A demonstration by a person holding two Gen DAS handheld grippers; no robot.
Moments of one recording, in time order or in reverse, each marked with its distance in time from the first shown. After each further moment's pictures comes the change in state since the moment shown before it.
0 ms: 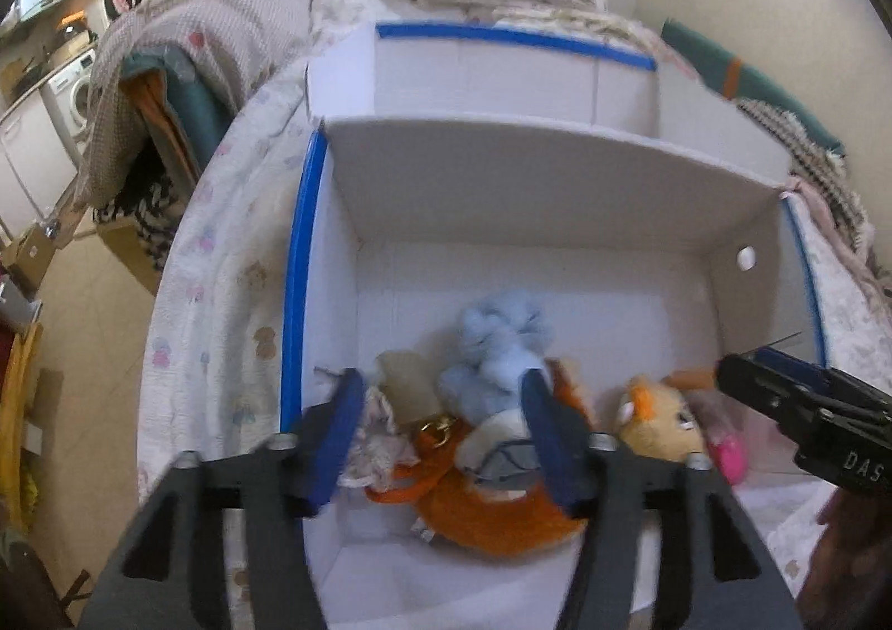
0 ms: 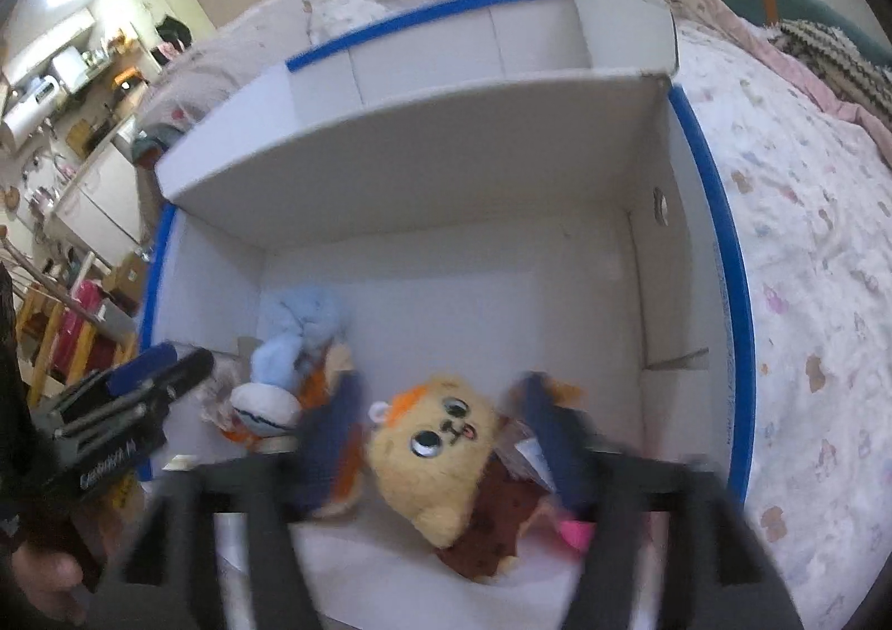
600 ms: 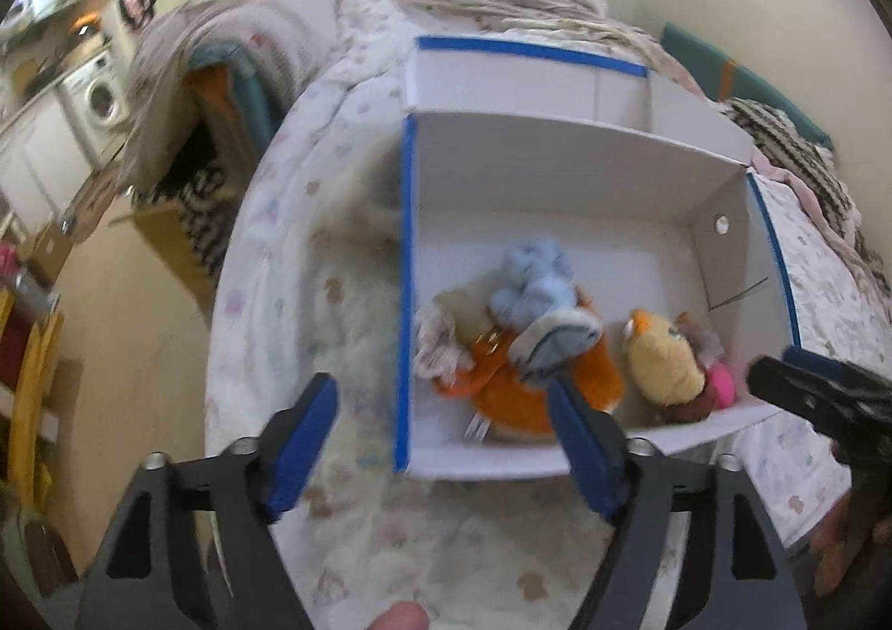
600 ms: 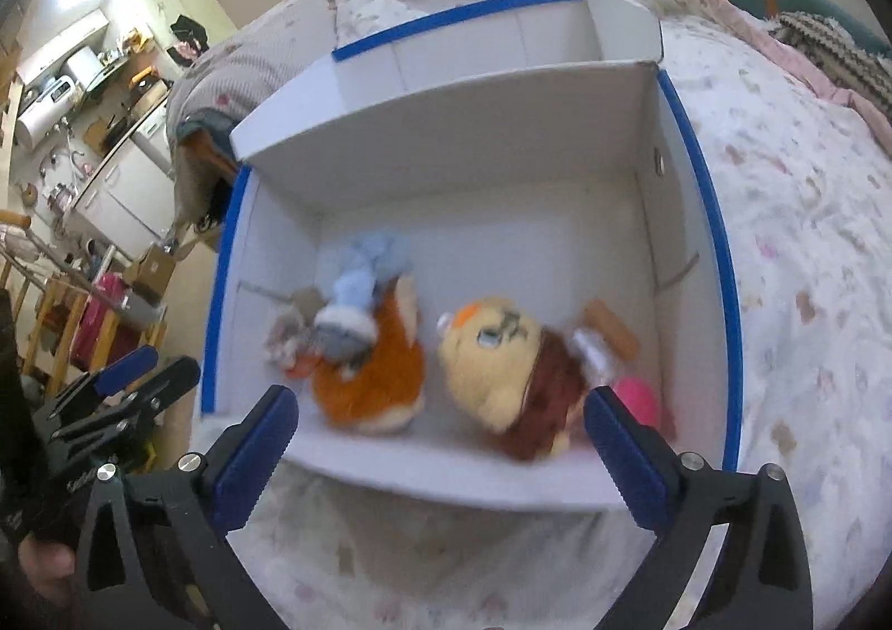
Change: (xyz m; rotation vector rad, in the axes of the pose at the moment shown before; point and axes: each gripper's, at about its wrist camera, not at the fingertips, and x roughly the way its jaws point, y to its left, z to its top) left arm -0.071 0.038 -0.049 -0.025 0.018 0.024; right arm -0.047 0.029 -0.039 0.006 0.017 0.044
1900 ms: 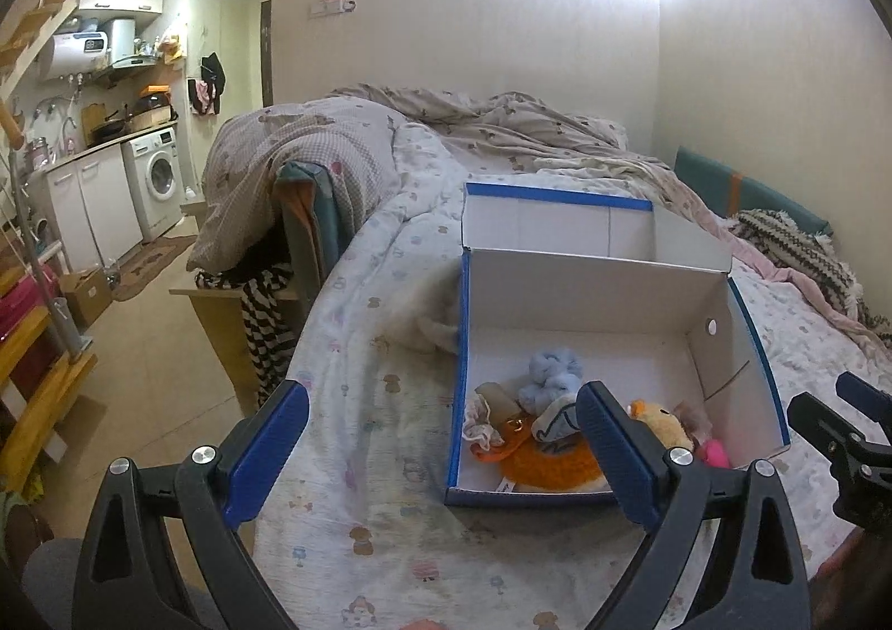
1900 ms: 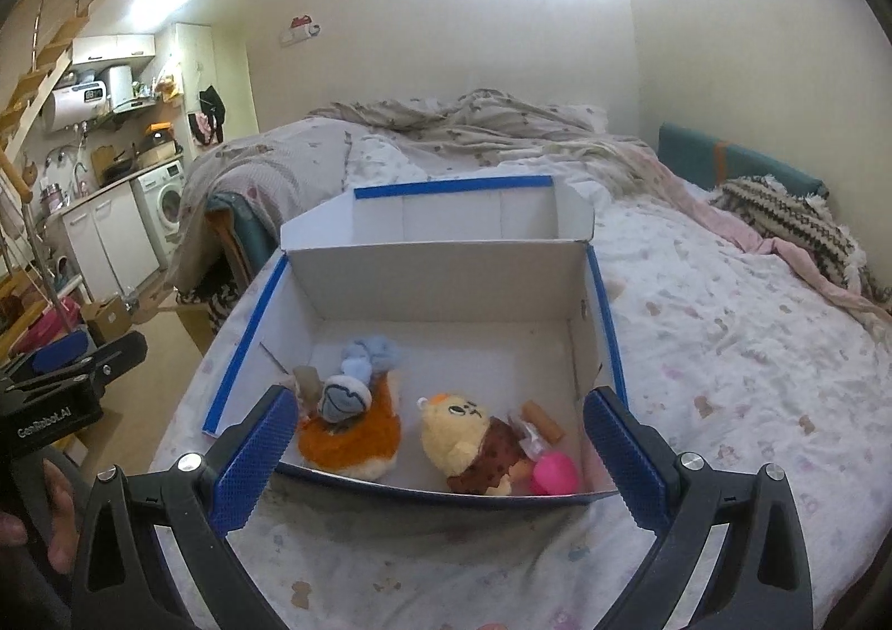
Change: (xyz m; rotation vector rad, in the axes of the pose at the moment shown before) left arm -0.079 0.008 -0.041 -0.045 -0.401 0.075; right arm -0.087 0.040 -0.067 -0.169 -0.460 -0.175
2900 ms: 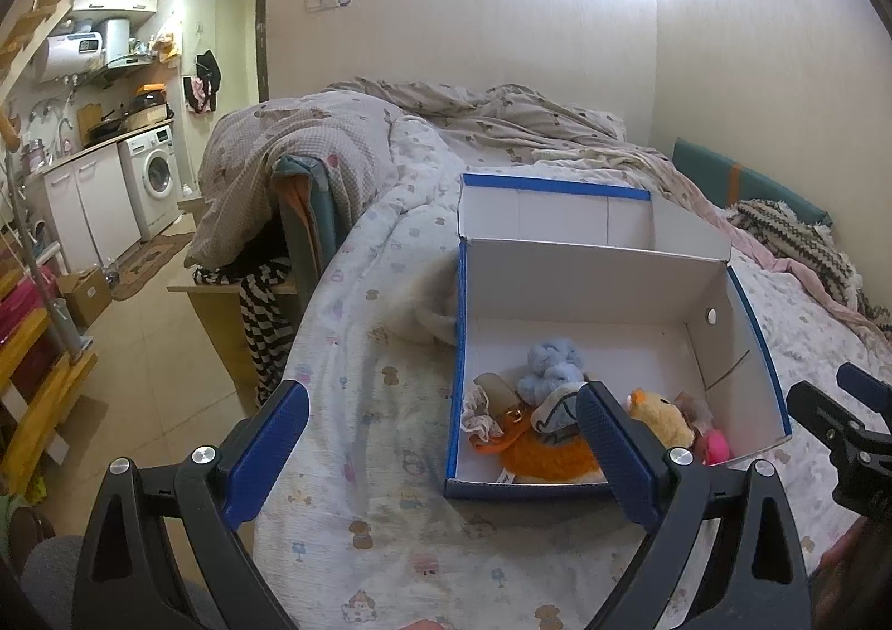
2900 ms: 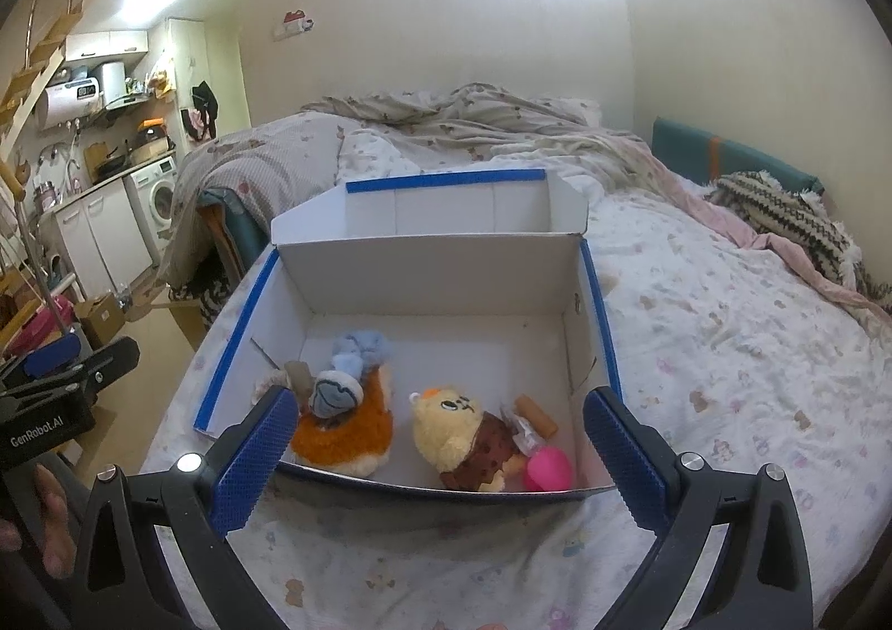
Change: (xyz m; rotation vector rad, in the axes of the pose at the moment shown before) left arm 0.000 0.003 -0.003 0.011 0.020 -0.004; right arm 0.007 -0.002 0.000 0.001 0.016 -0.018
